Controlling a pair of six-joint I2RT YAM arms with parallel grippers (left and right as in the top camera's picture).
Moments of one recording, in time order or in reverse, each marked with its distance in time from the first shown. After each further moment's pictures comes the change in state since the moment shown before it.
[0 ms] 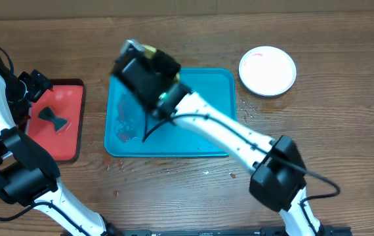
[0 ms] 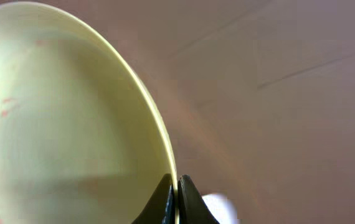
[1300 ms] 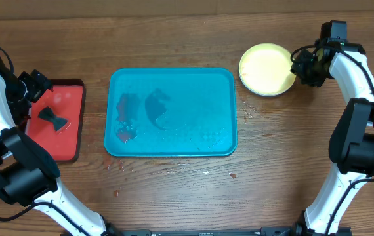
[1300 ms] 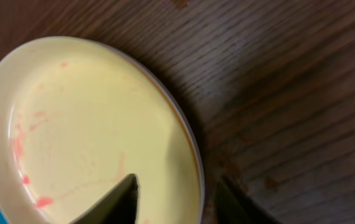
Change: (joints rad) left arm 0.000 0.000 0.000 -0.001 0.000 0.000; right arm -1.027 -0.010 -0.337 -0.037 -0.911 0.727
